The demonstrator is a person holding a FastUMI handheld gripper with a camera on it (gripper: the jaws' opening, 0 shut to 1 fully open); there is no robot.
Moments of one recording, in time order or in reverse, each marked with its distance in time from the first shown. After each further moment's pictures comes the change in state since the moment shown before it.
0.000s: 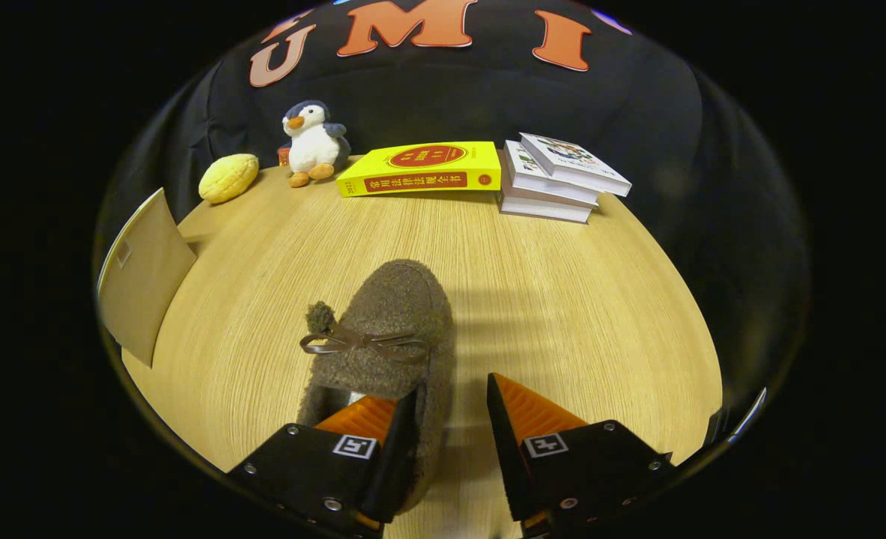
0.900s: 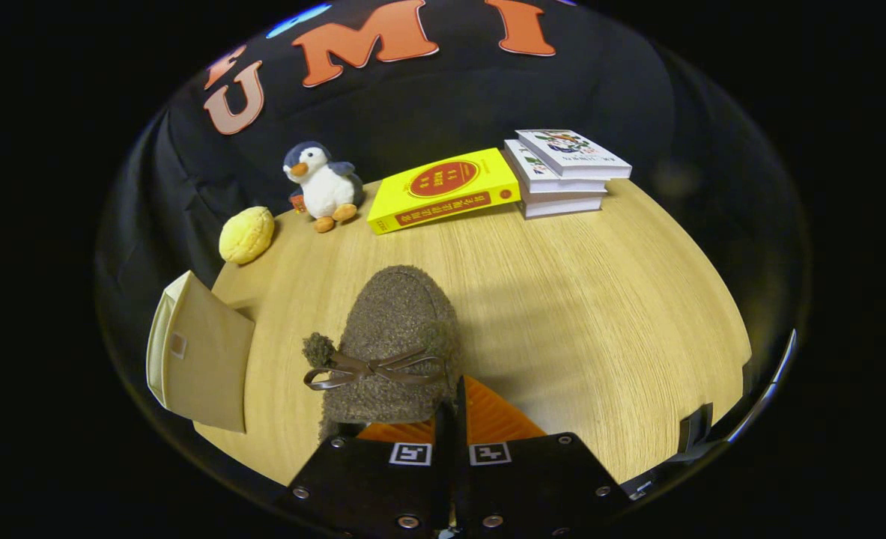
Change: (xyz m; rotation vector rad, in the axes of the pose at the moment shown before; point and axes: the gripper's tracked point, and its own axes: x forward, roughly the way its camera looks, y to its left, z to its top) arm -0.075 0.077 0.056 0.221 0.048 0.102
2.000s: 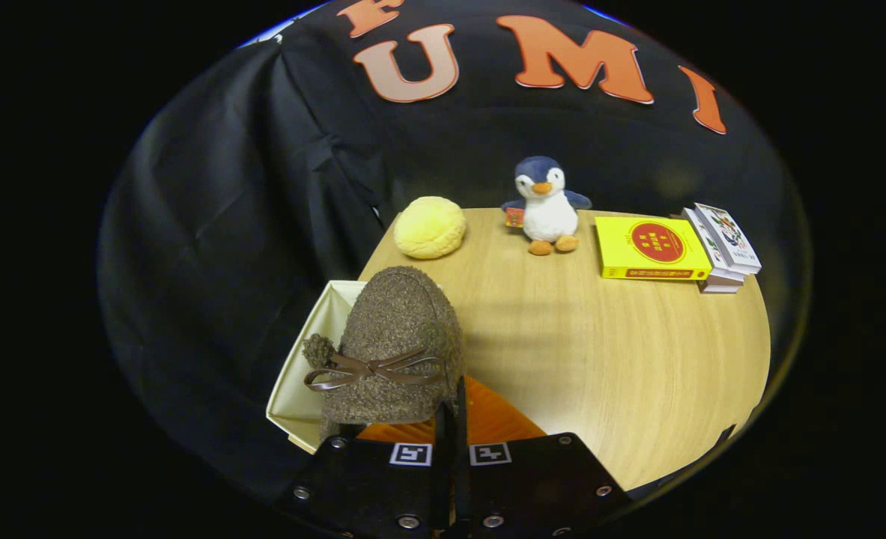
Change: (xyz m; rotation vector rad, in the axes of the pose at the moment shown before) arm -0.061 0.342 0.029 -0.240 0.010 0.258
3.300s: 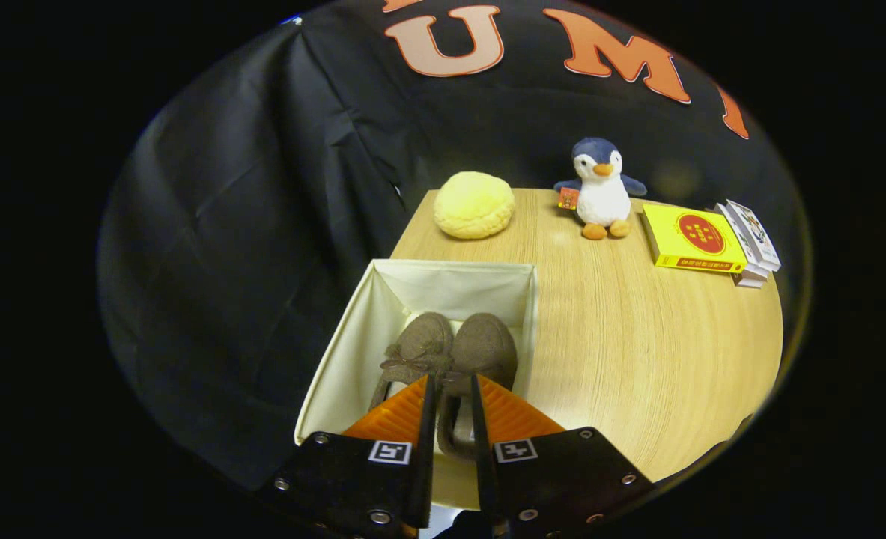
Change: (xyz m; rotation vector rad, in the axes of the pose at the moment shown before) arm 0.032 0.063 -0.011 -0.014 0.020 0.027
